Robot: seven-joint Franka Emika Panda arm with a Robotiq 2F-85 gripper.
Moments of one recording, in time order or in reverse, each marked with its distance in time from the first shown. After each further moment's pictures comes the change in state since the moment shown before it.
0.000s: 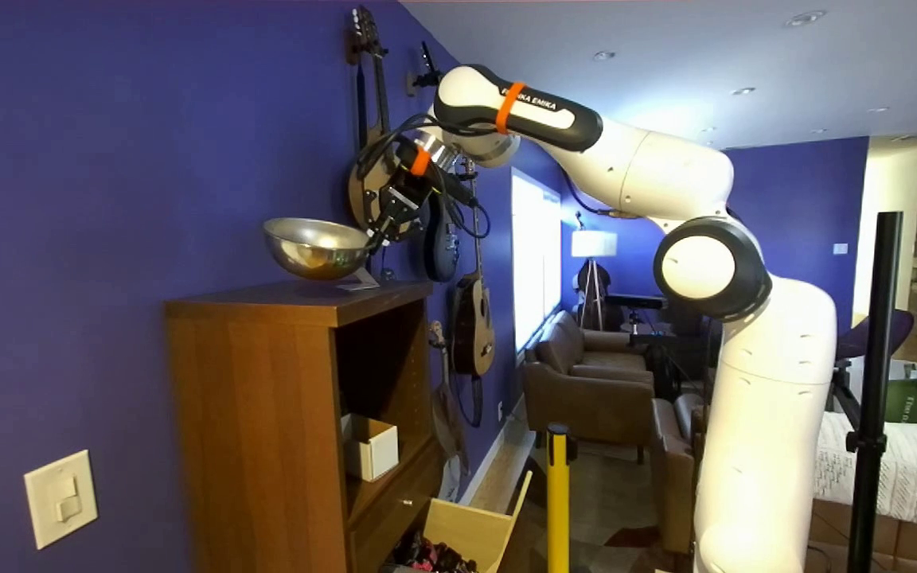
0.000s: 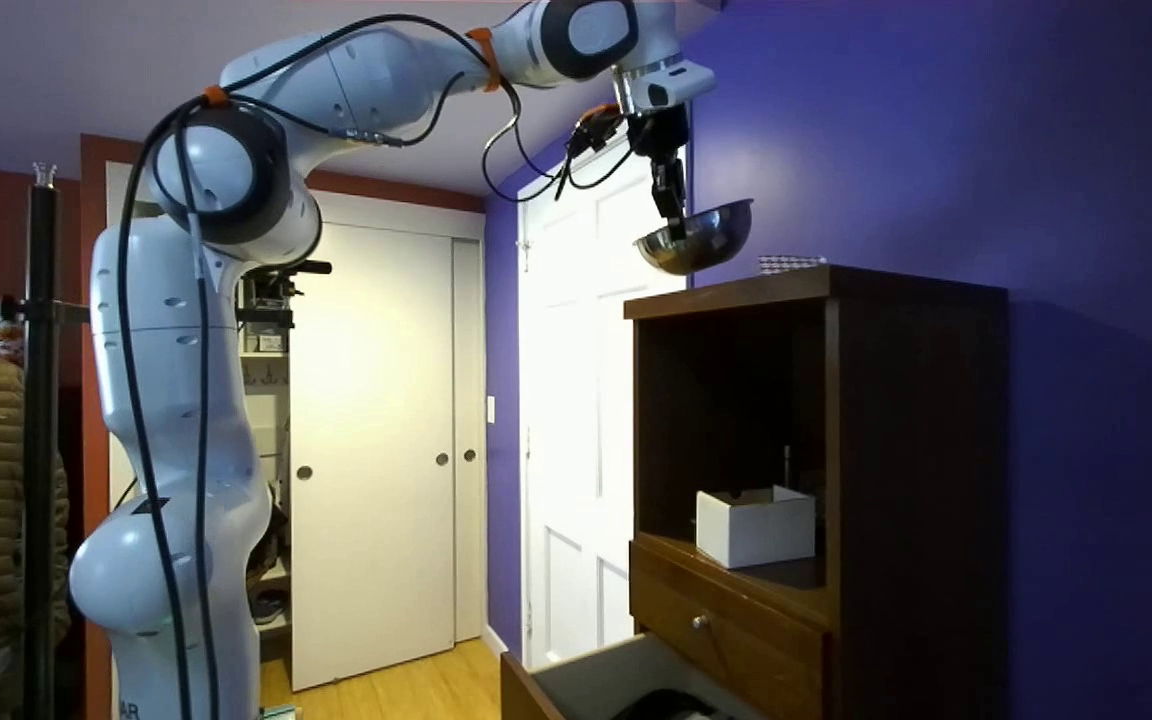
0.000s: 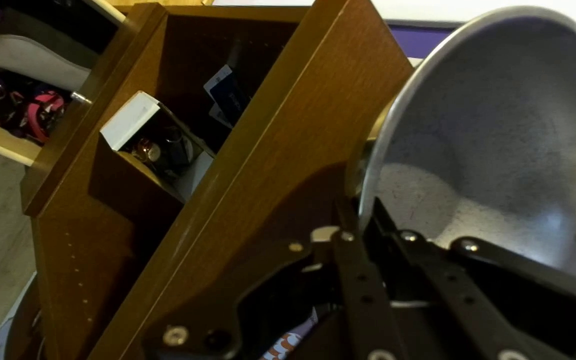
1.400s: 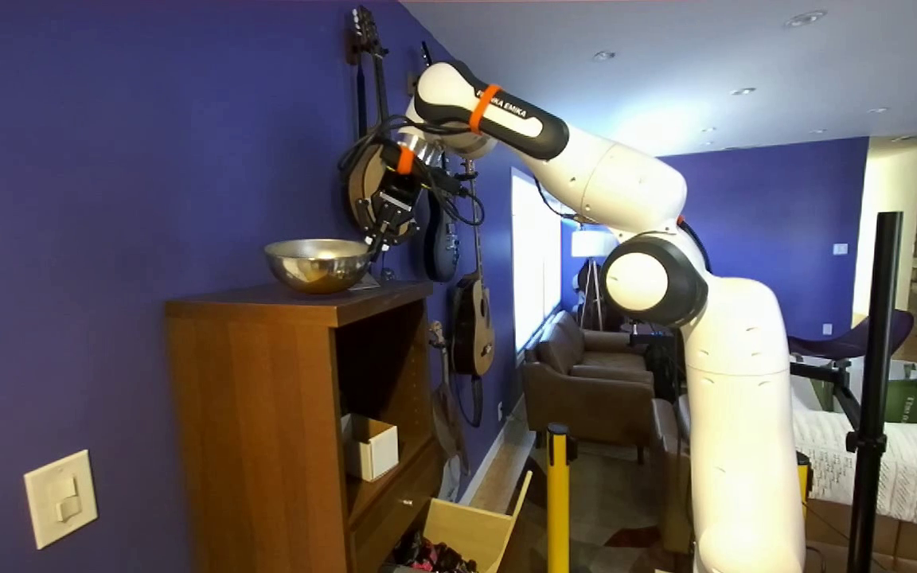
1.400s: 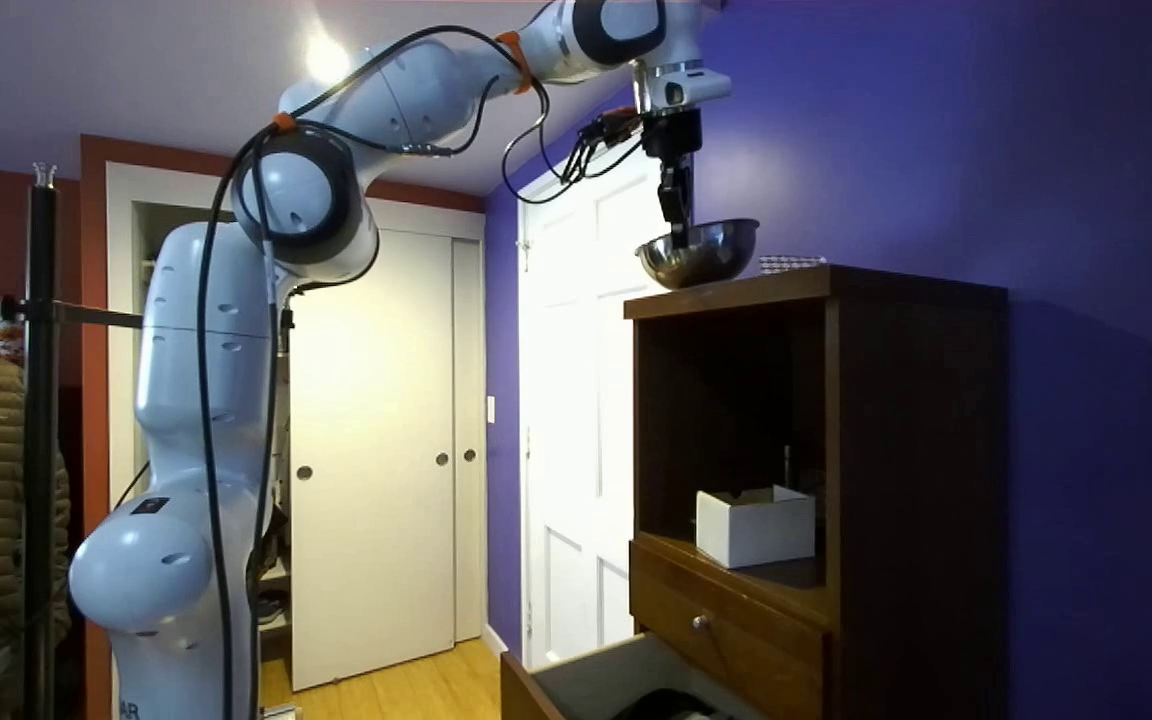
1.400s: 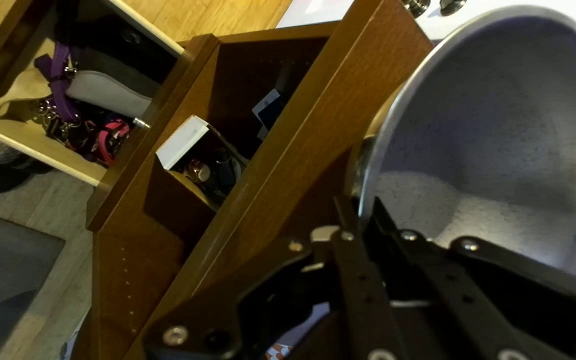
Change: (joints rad) arm -0.005 0.189 -0.007 0.296 -0.035 -0.254 0.082
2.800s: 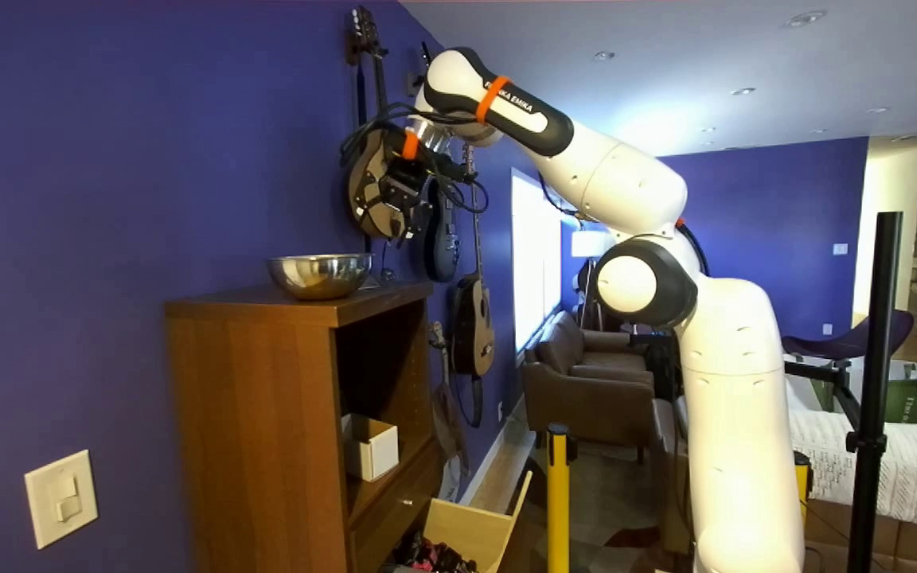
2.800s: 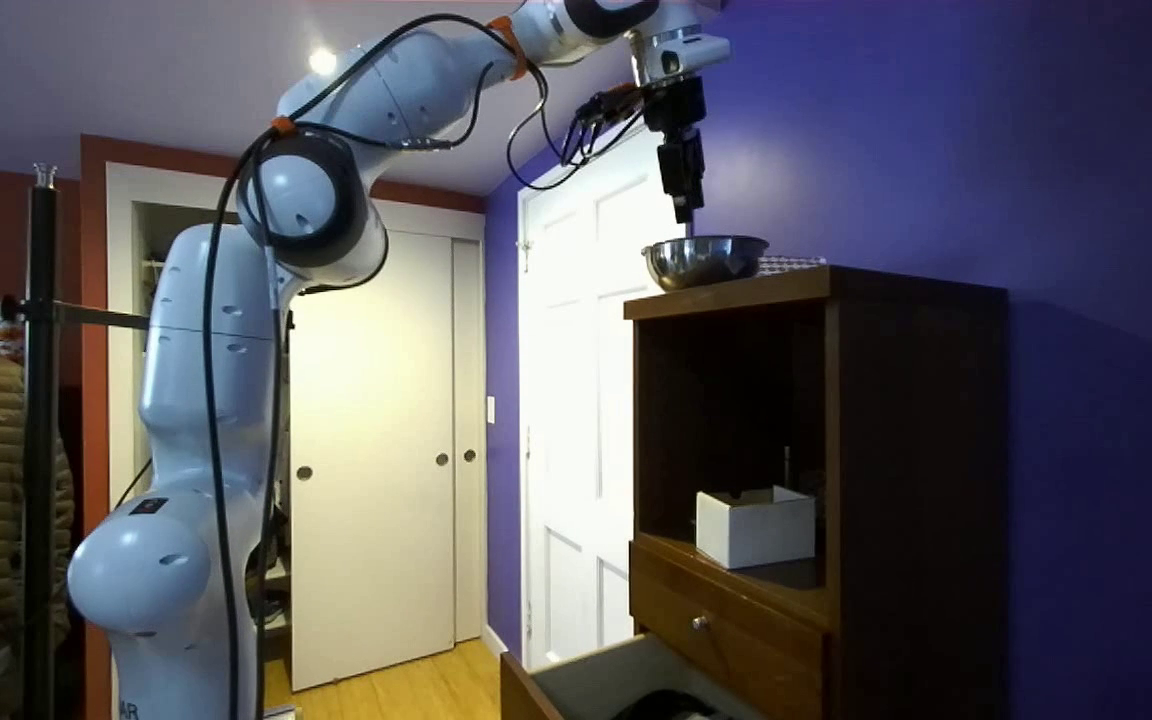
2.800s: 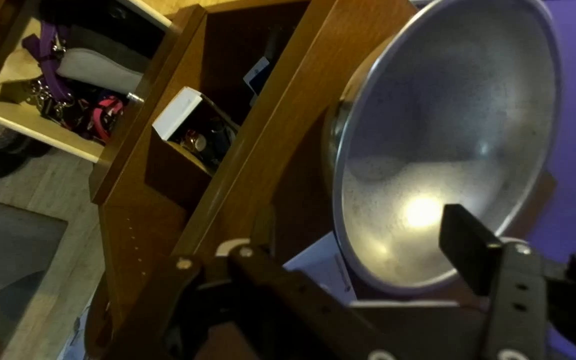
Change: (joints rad) arm -0.011 0.025 -0.032 0.107 -0.007 -0.010 0.045
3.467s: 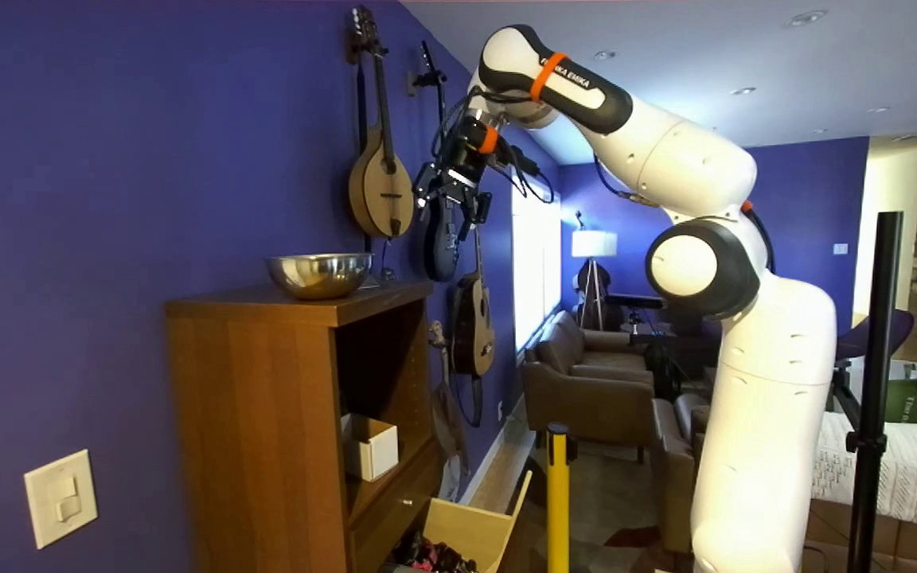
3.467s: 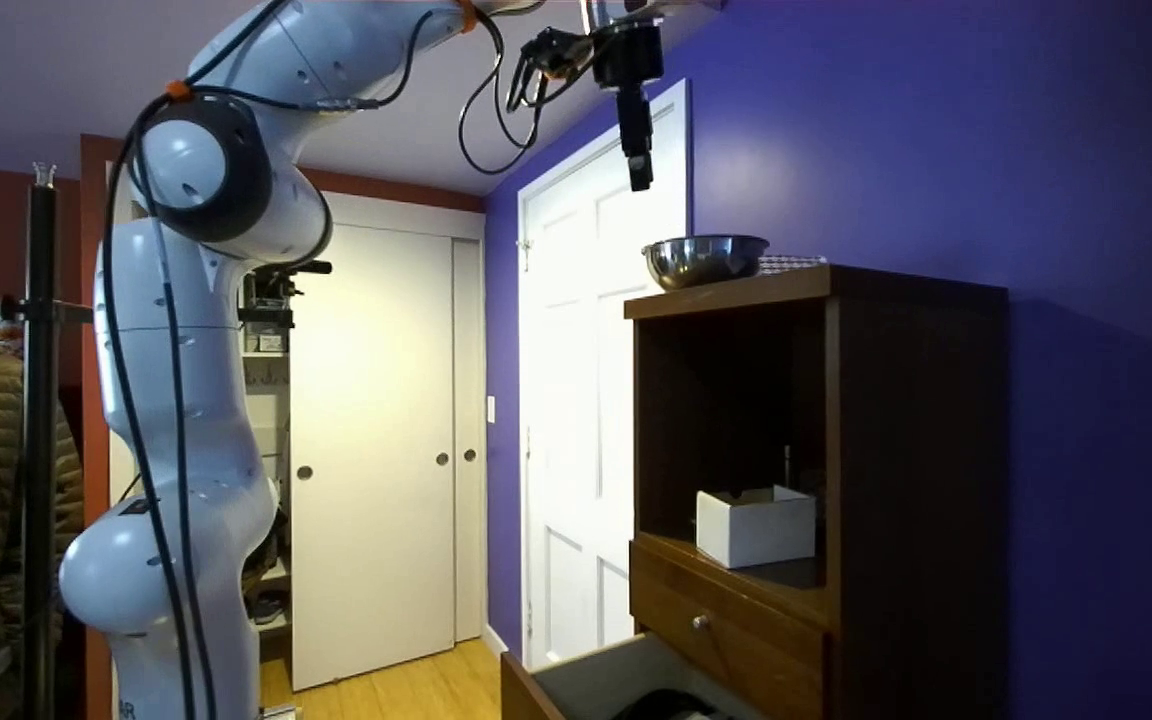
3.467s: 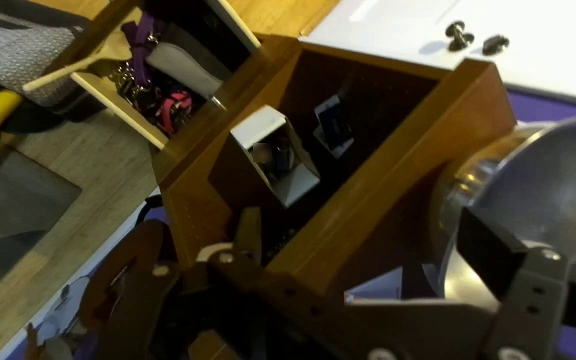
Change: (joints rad) arm -0.056 -0.240 -0.053 -0.251 -0.008 -0.174 -0.402
